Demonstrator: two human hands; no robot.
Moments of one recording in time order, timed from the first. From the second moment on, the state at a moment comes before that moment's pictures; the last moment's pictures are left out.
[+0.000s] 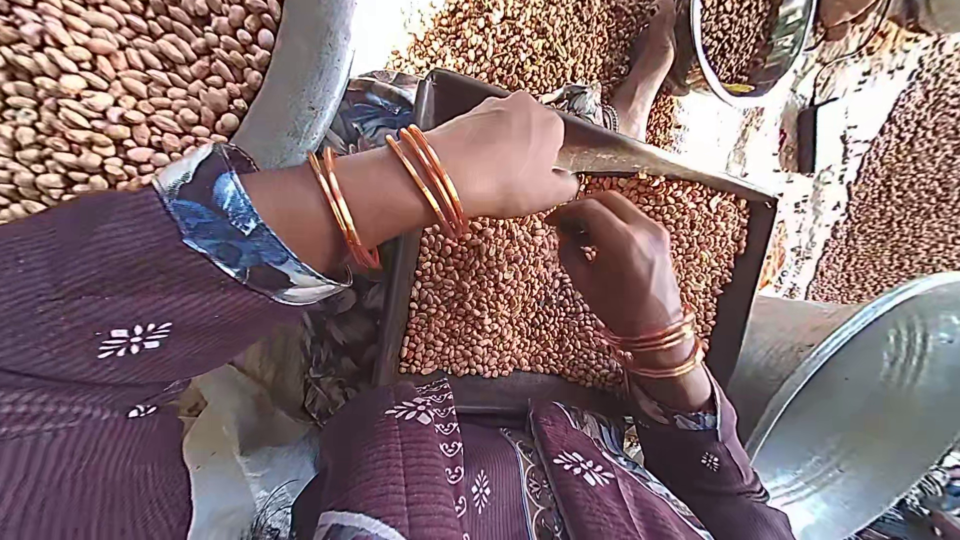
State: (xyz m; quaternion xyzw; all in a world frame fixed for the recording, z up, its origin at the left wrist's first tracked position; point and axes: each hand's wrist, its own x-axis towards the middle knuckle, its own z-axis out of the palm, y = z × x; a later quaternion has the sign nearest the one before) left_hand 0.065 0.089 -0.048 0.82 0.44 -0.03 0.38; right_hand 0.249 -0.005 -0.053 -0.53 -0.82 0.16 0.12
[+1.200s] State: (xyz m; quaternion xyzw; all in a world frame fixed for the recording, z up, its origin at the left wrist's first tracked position) left_hand 0.070 0.018 -0.070 0.92 0.03 -0.11 0.38; right_hand 0.262 -0.080 -0.091 -0.47 -0.86 0.19 0.02
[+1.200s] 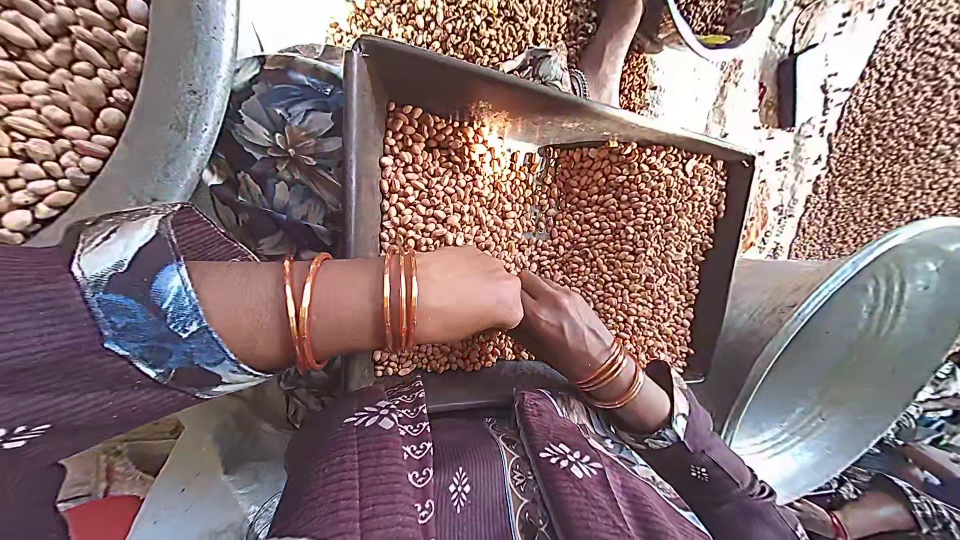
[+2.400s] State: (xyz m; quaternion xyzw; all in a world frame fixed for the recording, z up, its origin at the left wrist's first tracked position) left_hand 0.096 0.031 -0.055 0.63 0.36 -0.08 0.68; right_hand 0.275 -0.082 -0.035 -0.52 -0.83 0.16 0.12
